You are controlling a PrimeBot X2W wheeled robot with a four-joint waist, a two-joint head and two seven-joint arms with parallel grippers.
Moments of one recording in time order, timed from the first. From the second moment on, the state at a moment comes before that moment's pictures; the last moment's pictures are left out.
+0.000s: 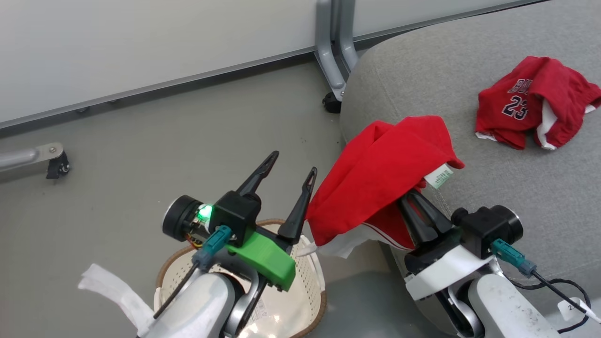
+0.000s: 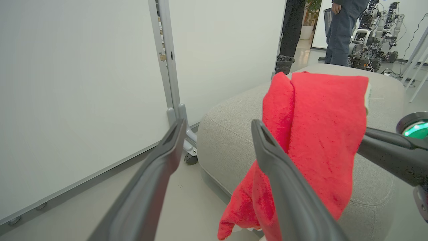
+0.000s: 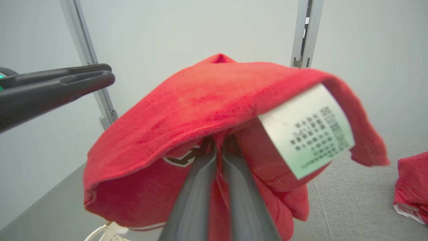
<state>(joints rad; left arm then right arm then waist) -0.35 0.18 -0.64 0.04 -0.34 0.07 -0.02 -0.21 -0.22 0.40 0.13 0.27 0.13 -0.26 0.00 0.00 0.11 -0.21</state>
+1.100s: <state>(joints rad) -0.27 0.37 -0.55 -0.06 -0.30 0.13 -0.06 -0.11 -0.08 0.06 -0.07 0.29 0.13 -0.26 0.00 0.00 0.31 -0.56</state>
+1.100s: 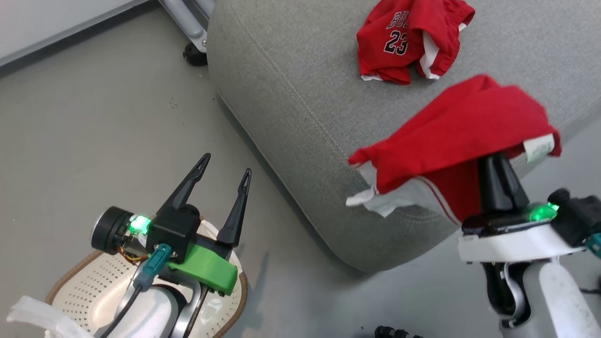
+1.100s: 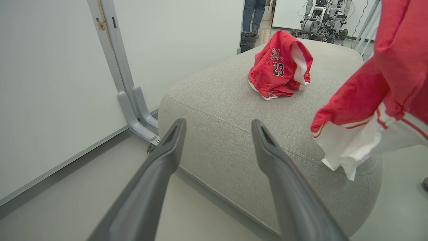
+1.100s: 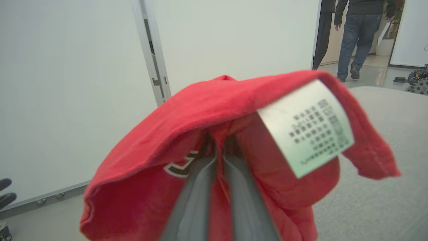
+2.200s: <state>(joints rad) -0.57 0.43 -0.67 -0.32 -0.13 0.06 0.23 -0.97 -0.37 -0.13 0.61 0.62 0.13 -0.26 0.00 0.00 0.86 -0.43</state>
